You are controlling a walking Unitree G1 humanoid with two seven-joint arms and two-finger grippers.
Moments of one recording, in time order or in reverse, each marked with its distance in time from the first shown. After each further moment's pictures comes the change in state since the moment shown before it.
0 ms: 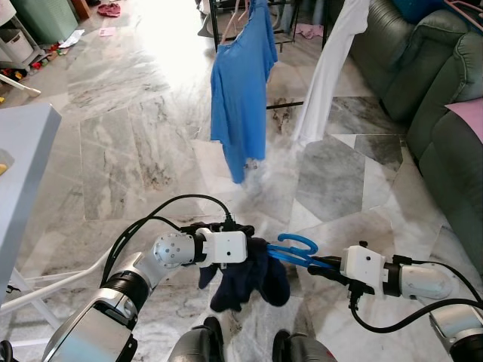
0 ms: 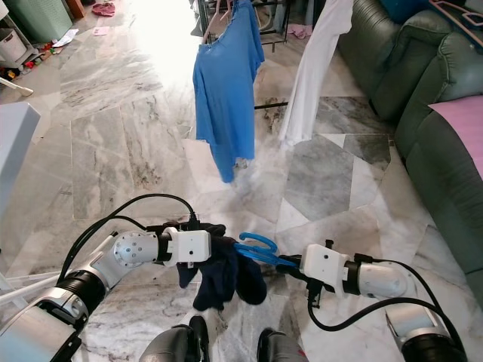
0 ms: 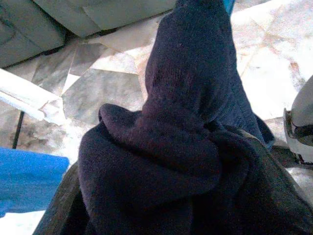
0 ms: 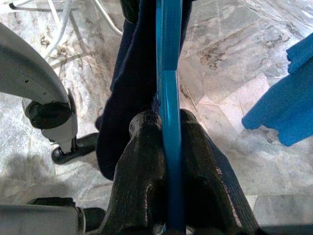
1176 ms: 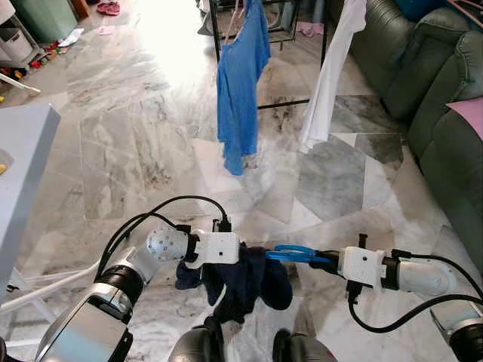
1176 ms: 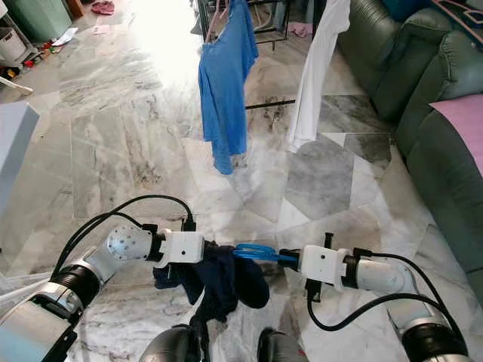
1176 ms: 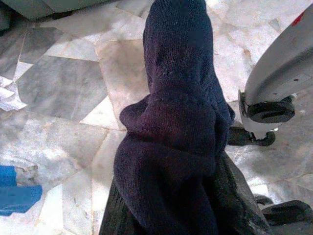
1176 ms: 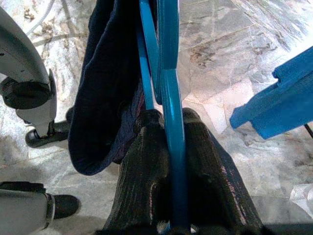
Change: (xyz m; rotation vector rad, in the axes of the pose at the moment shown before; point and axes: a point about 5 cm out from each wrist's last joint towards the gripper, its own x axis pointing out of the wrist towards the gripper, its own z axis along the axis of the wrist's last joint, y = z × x) left arm -0.011 0.001 -0.007 -0.052 0.045 -0.168; right arm 0.003 -0.009 -0.001 -0.143 0.032 -0.037
